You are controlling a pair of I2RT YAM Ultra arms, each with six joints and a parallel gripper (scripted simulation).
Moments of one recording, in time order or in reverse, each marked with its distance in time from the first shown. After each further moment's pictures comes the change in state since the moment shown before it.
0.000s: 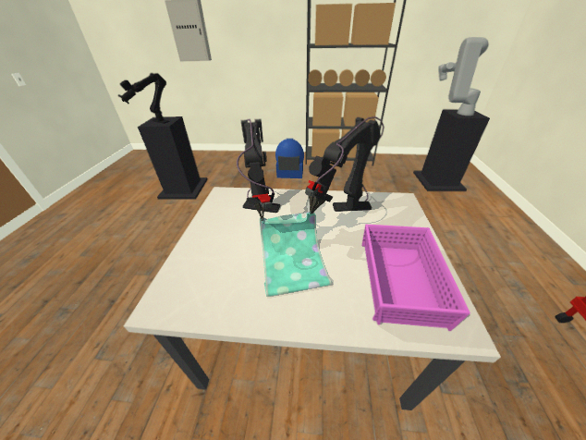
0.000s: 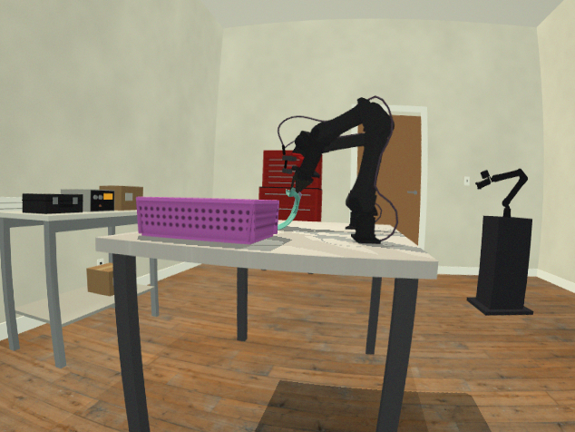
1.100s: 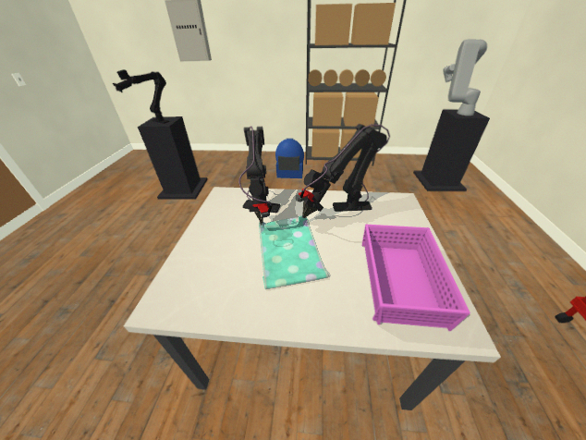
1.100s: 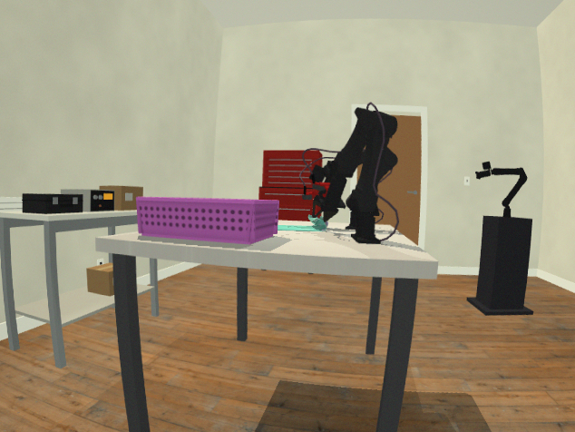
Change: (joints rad) left arm -0.341 -0.103 -0.554 0.492 -0.010 0.000; right arm -0.048 -0.323 -0.531 0.079 -0.008 -0.003
